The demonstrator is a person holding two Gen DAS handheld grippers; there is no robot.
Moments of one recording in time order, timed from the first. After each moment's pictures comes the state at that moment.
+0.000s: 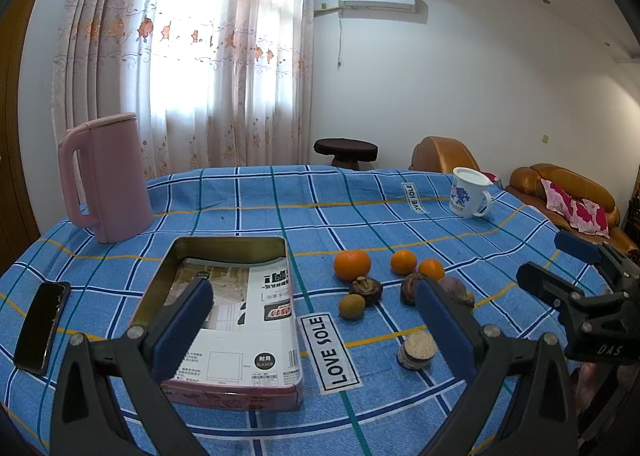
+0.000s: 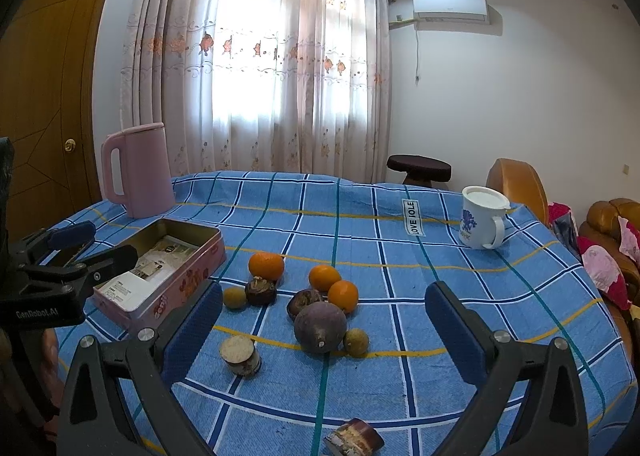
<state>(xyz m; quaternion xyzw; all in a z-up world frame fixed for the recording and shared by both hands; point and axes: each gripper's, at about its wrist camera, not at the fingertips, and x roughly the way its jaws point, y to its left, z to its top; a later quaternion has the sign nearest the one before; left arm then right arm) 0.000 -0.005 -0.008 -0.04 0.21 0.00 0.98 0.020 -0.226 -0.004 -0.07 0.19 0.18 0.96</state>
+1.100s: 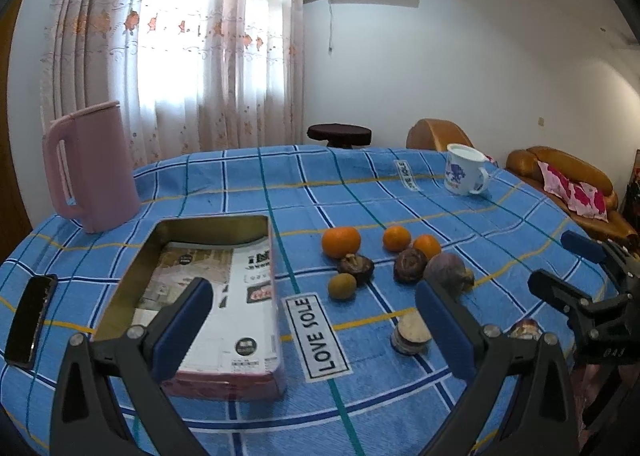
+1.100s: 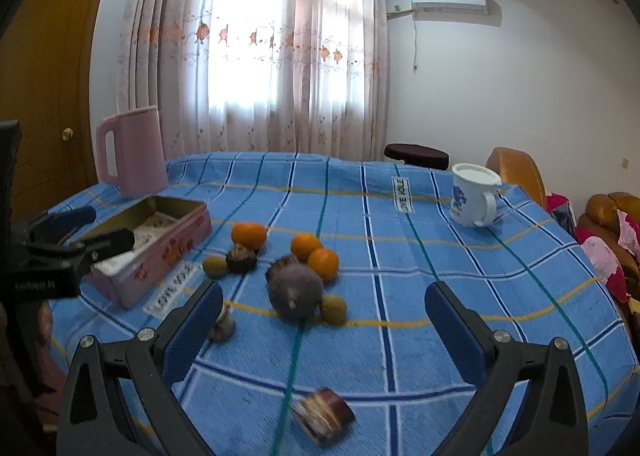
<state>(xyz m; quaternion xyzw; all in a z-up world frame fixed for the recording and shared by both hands) 0.008 -0.022 -0.030 -0.02 0.24 -0.01 0.97 0.019 -0.257 -0.031 -0.07 0.21 0.18 0.96</state>
